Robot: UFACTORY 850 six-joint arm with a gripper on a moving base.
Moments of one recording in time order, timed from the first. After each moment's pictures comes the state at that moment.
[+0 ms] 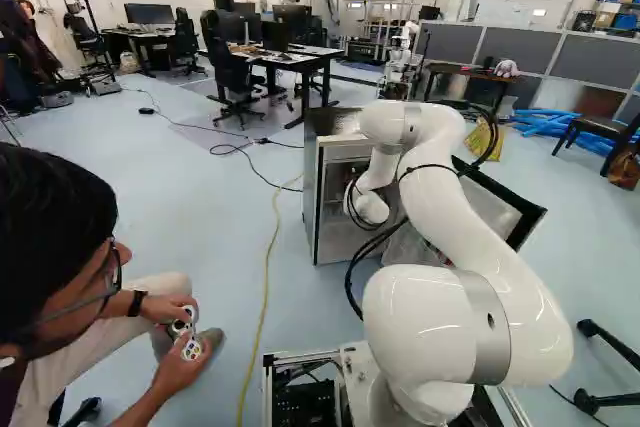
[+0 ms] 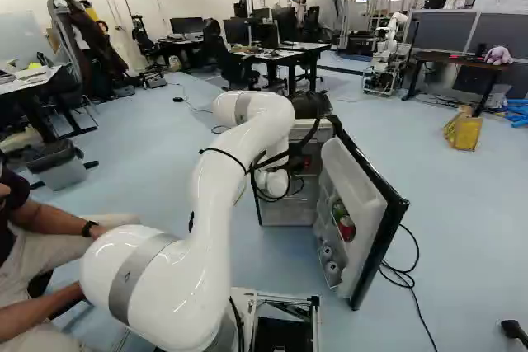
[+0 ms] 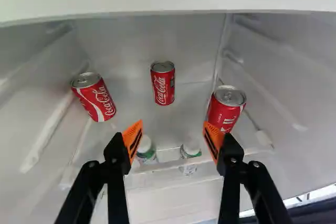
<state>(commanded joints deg) -13.1 -74.7 -78.2 -7.0 64.0 0.0</state>
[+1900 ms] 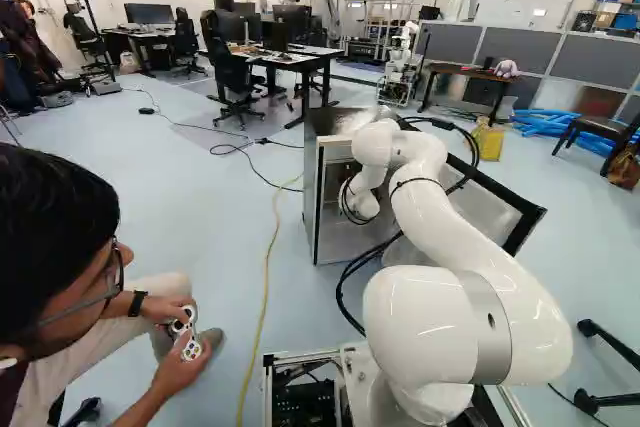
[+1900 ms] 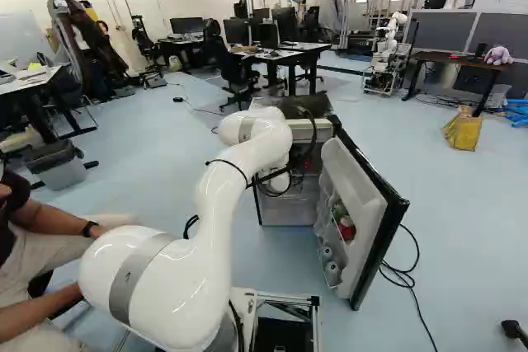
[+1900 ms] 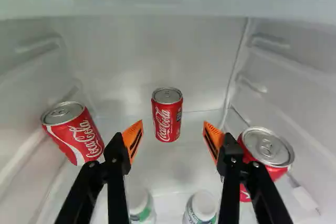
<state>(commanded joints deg) -11.7 -86.0 -98.3 -7.0 63.7 0.0</state>
